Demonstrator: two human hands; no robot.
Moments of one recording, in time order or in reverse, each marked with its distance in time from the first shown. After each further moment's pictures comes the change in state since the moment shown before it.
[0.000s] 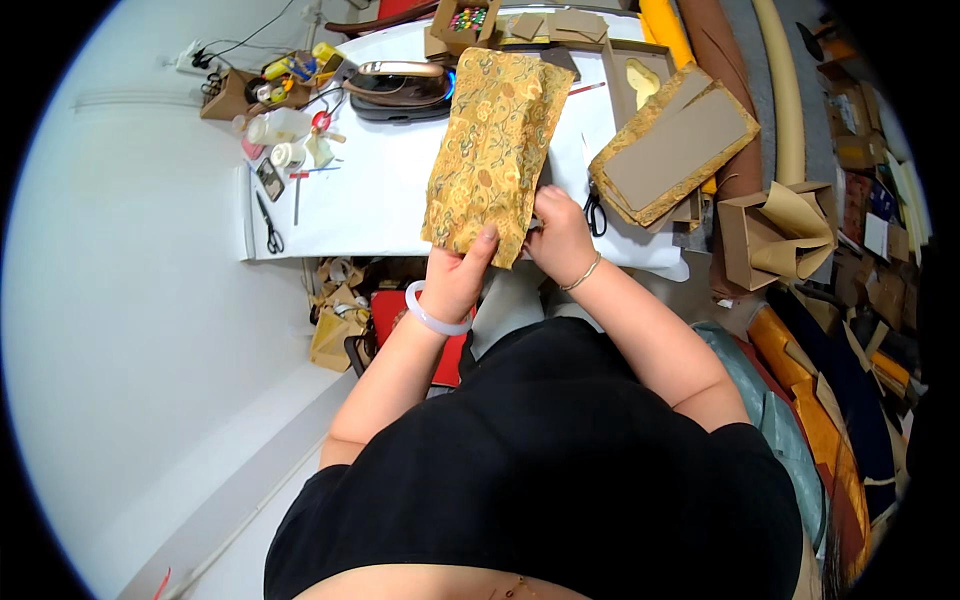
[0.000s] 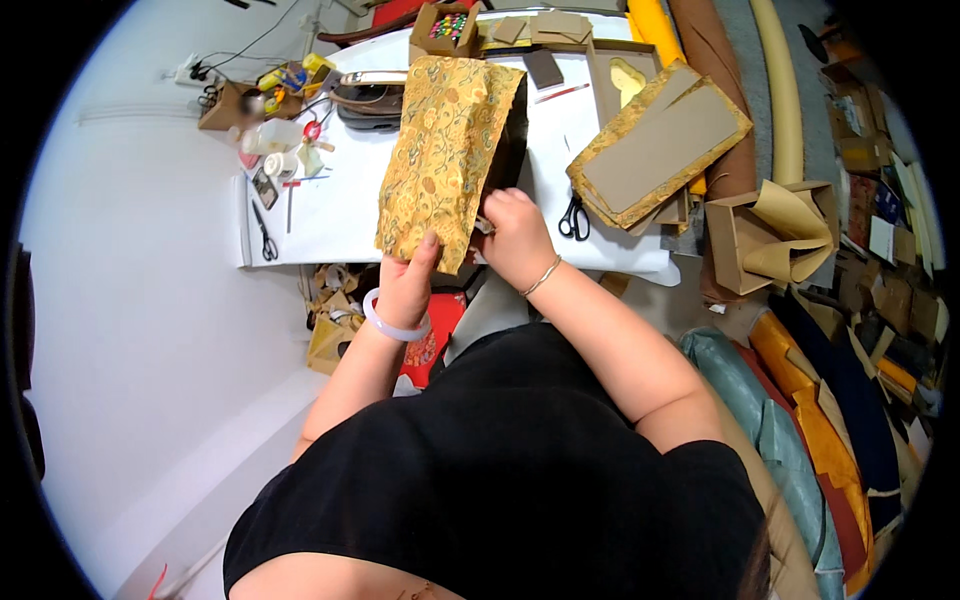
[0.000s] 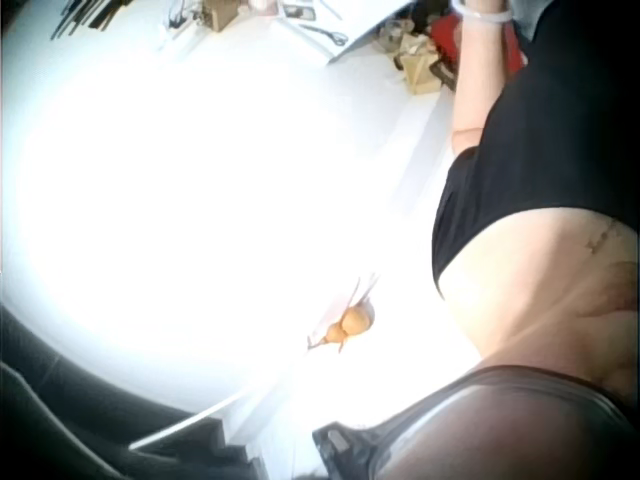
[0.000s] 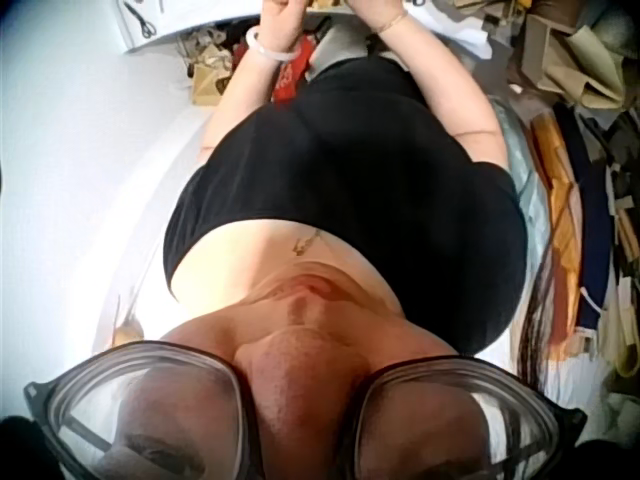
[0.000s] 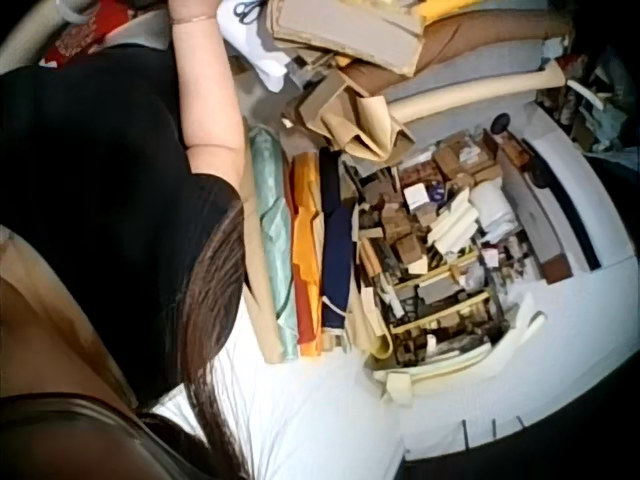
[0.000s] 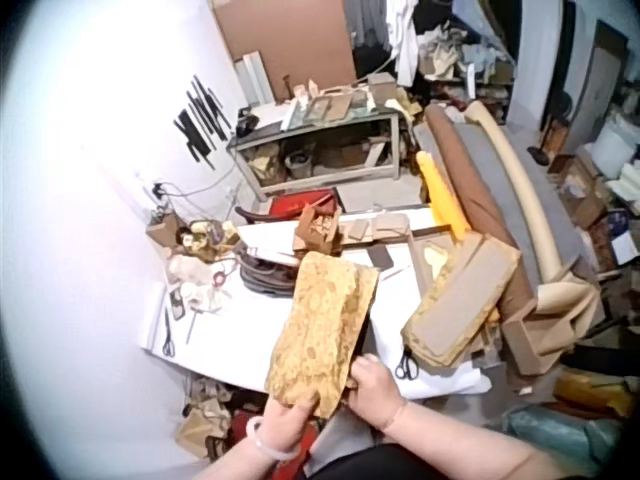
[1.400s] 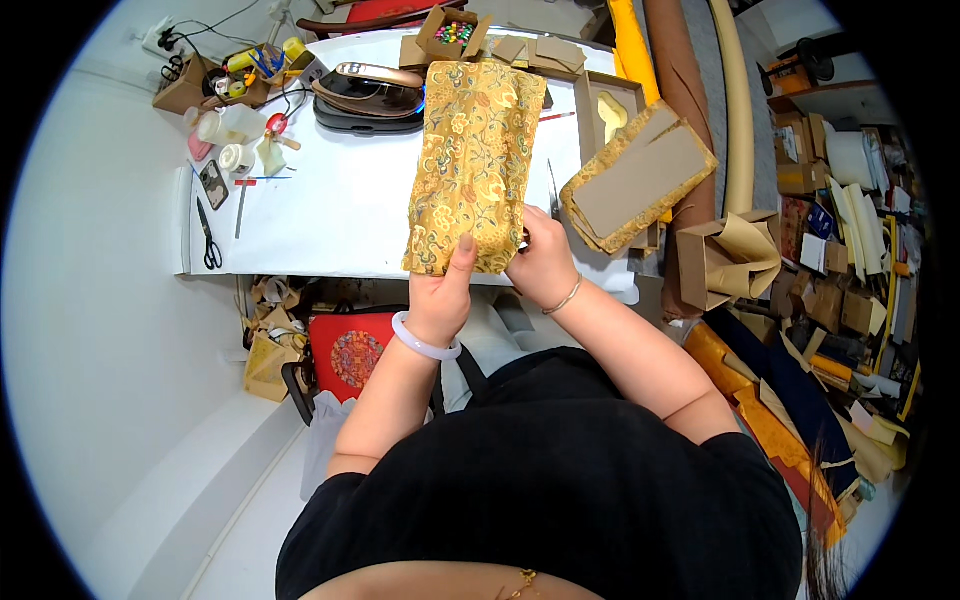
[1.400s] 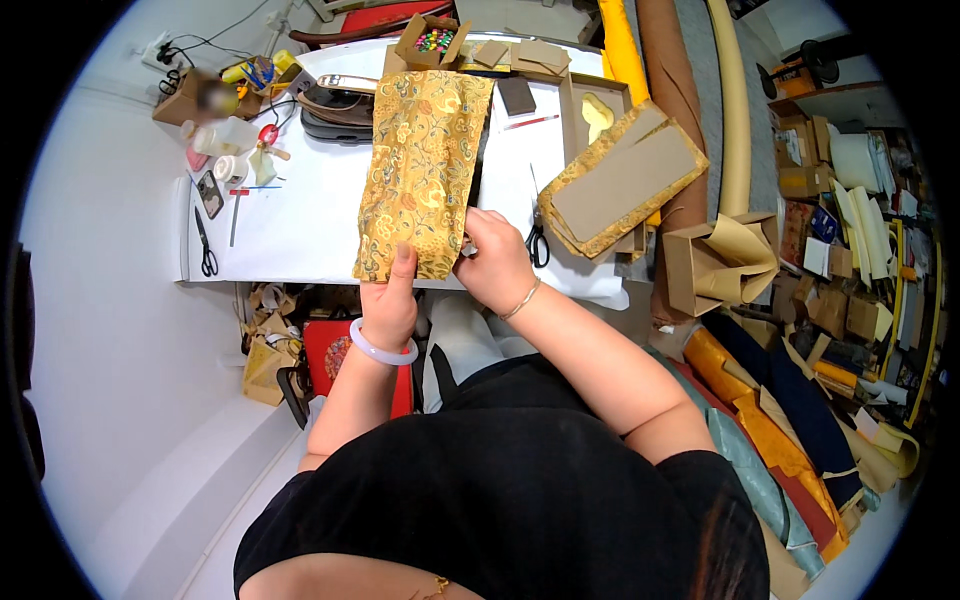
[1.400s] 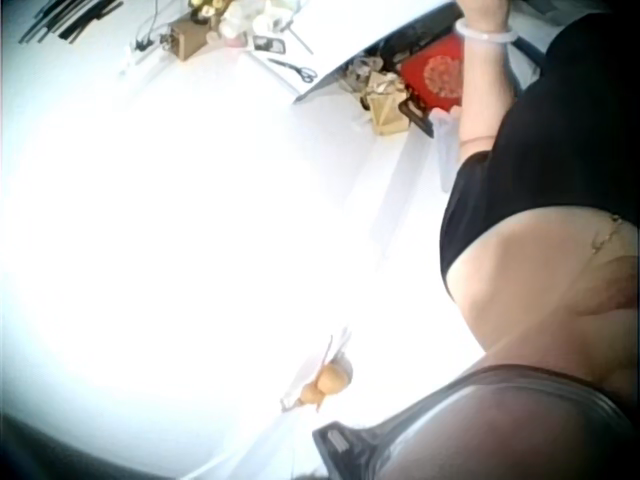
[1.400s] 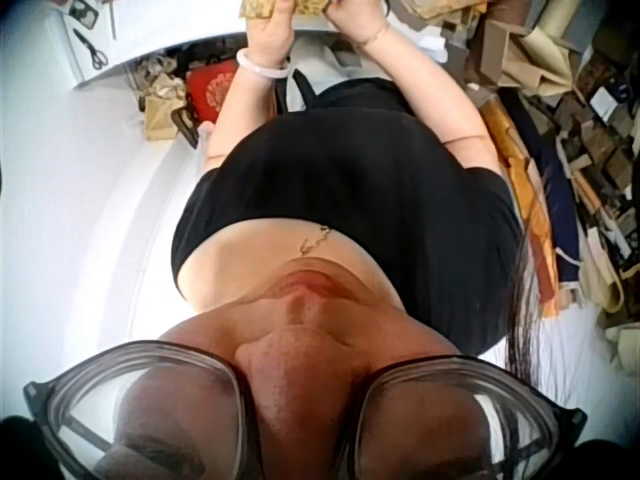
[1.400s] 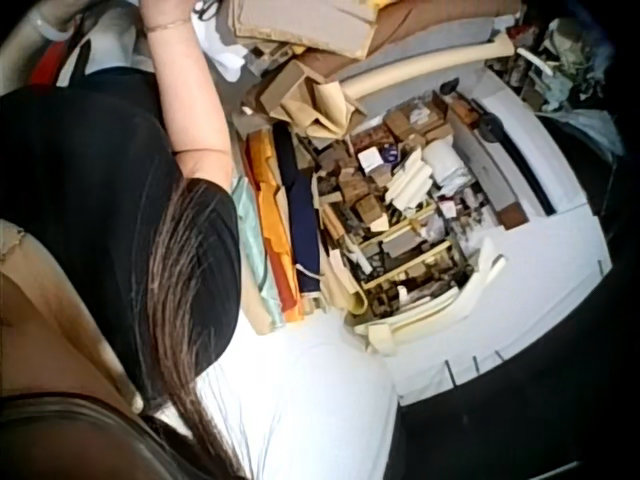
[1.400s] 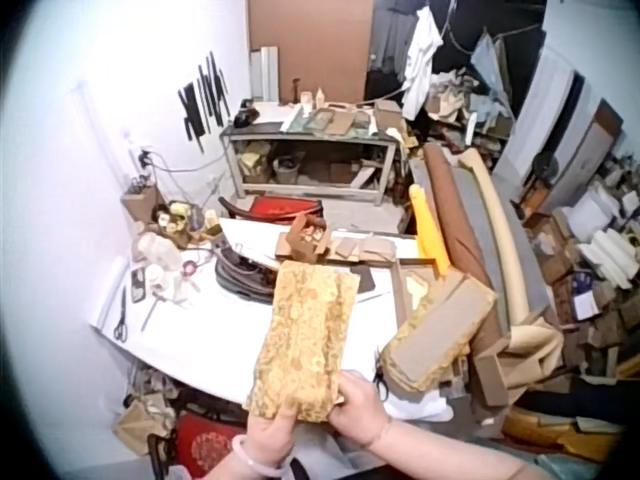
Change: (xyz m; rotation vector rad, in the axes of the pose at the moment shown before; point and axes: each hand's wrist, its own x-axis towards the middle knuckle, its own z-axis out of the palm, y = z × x) left_hand 0.008 -0.012 -0.016 -0.059 0.064 0.202; right_hand 0.017 -0.025 0.012 -0.012 -0.080 0.077
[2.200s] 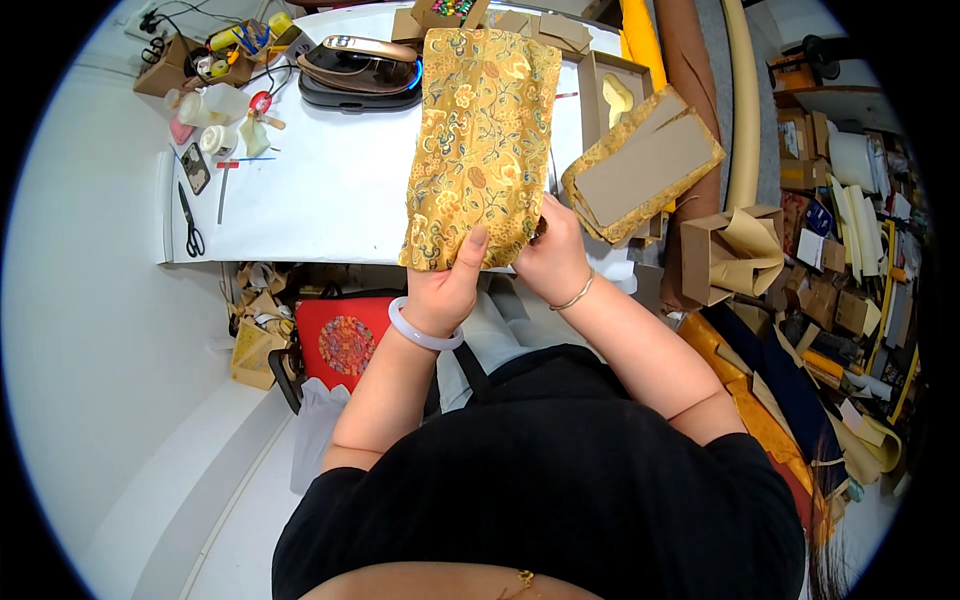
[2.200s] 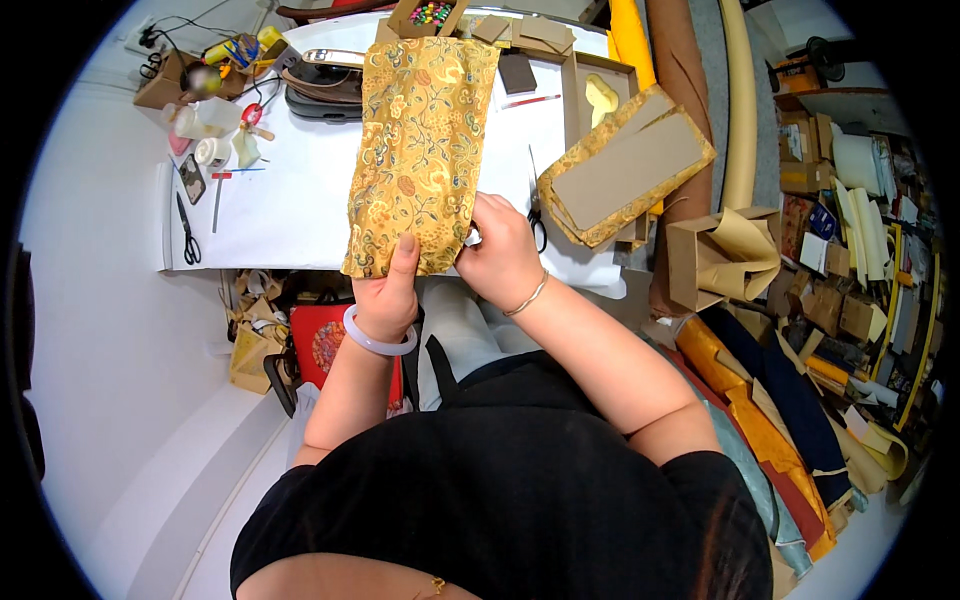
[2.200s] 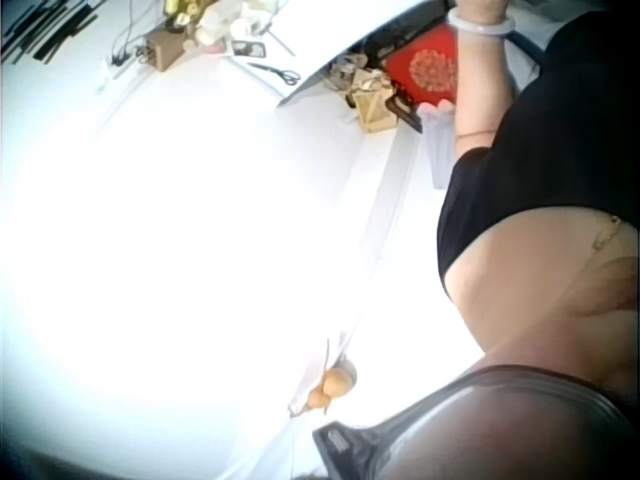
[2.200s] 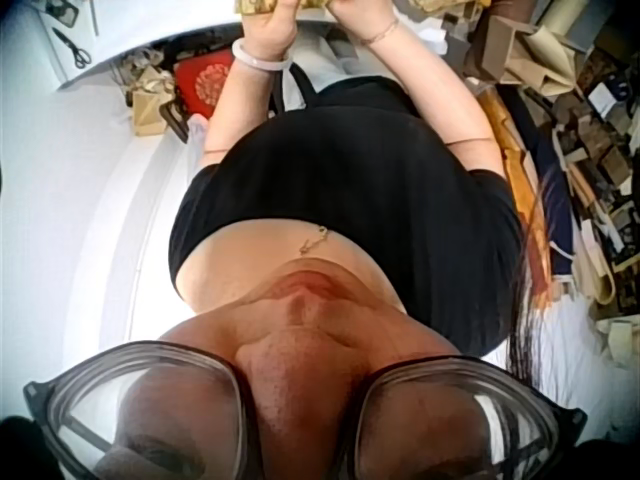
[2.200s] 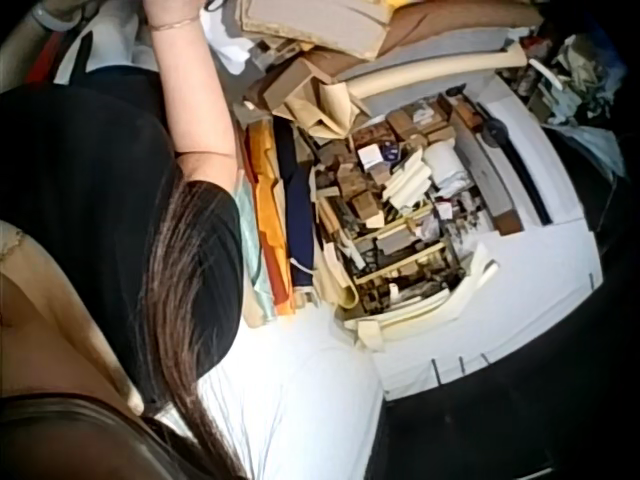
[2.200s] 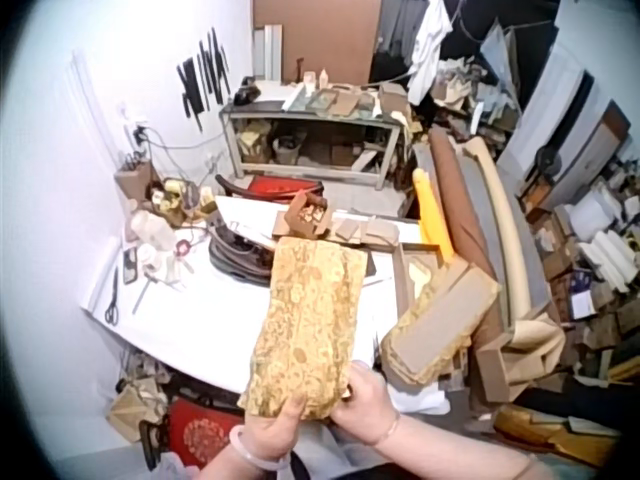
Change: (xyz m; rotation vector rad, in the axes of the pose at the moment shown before) left_hand 0.007 -0.015 0.001 -0.009 0.005 0.110; right_hand 0.003 0.002 -0.004 0.021 -0.023 0.031
